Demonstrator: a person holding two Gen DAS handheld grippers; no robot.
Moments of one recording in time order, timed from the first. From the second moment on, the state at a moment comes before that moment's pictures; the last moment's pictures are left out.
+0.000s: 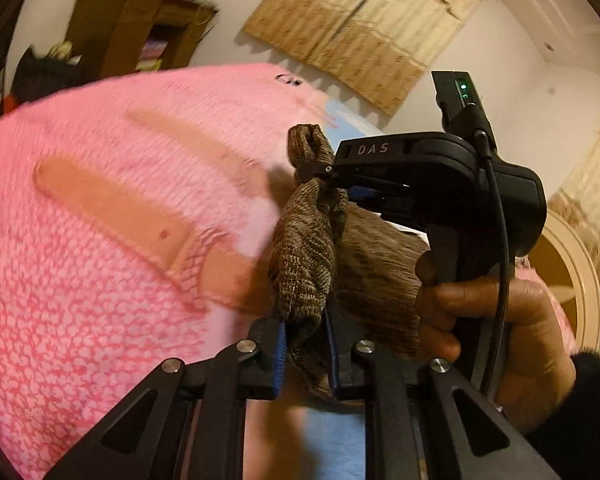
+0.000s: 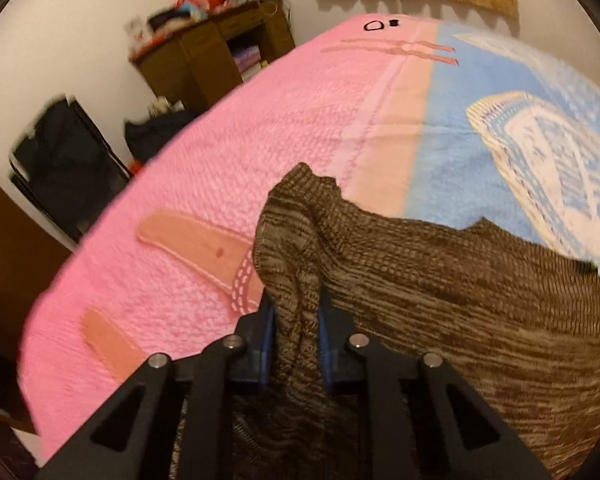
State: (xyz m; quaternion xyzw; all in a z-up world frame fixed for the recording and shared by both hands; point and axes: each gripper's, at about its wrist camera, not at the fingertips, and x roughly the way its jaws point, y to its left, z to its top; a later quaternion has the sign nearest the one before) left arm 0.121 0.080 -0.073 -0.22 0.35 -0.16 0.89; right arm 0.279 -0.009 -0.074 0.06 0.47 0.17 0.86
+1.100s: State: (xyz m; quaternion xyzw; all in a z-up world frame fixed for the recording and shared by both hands) left arm 0.082 -0.175 -0.071 0.02 0.36 -0.35 0.86; right arm 0.193 -0.315 -0.070 0.21 0.41 0.14 0.88
